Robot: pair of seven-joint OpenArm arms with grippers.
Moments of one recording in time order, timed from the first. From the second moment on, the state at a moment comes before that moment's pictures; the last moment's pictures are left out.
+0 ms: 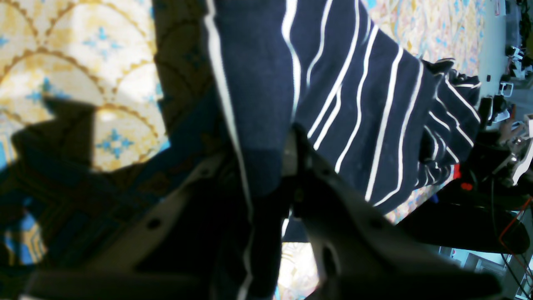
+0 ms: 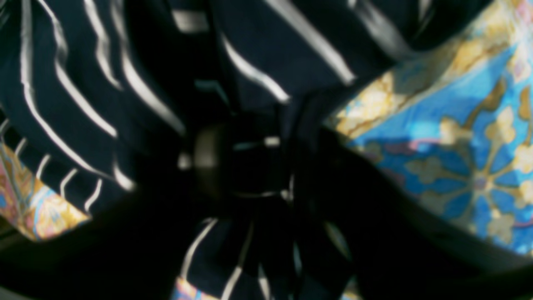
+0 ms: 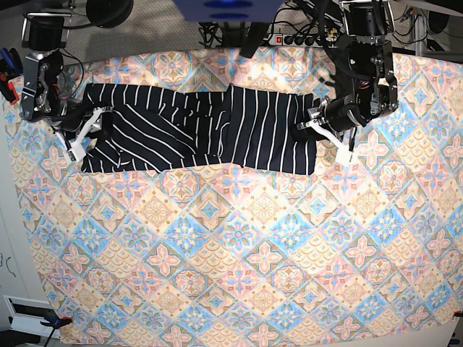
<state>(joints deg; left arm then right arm) 9.4 -8.7 -12.4 81.6 -47.0 -20.5 56.0 -6.7 25.4 13.0 66.4 31.4 41.0 -43.1</state>
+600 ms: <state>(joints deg) 9.4 -8.5 -12.4 81.6 -47.1 -20.5 56.0 -5.1 25.3 17.5 73.1 32.0 41.2 -48.3</state>
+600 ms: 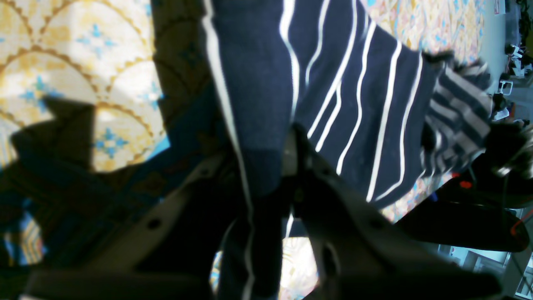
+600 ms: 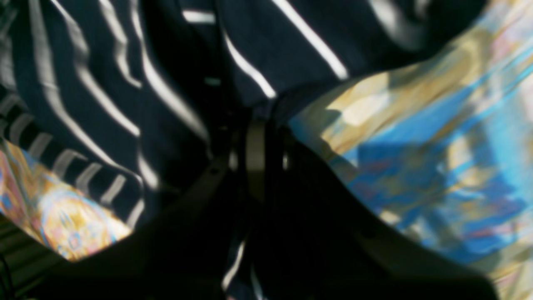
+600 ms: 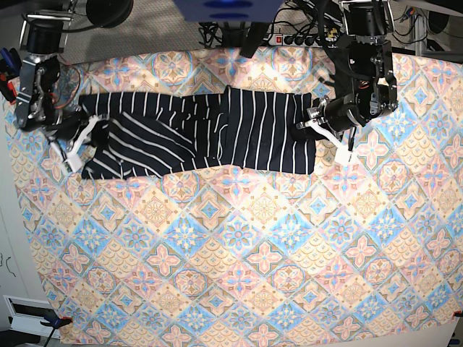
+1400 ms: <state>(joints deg) 8.1 -6.3 -9.8 78.0 -47.0 -20.3 51.8 -4.0 25.8 2.7 101.7 36.6 41.2 -53.5</state>
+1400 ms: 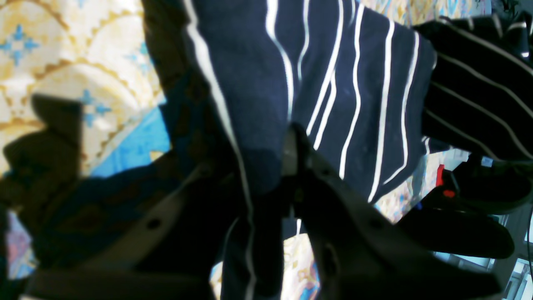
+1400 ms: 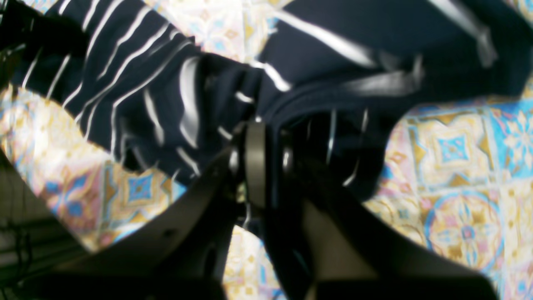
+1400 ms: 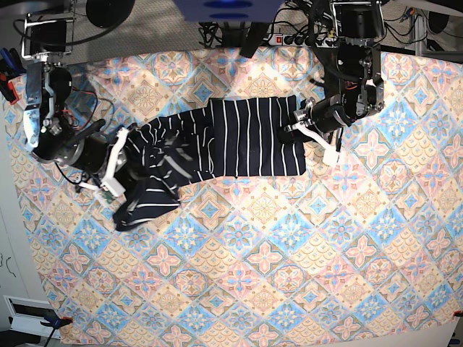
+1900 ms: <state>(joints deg) 8.0 -6.3 -9.8 78.0 -47.0 -20.1 51.8 0.4 22.8 -11.3 105.2 36.8 41.2 -53.2</state>
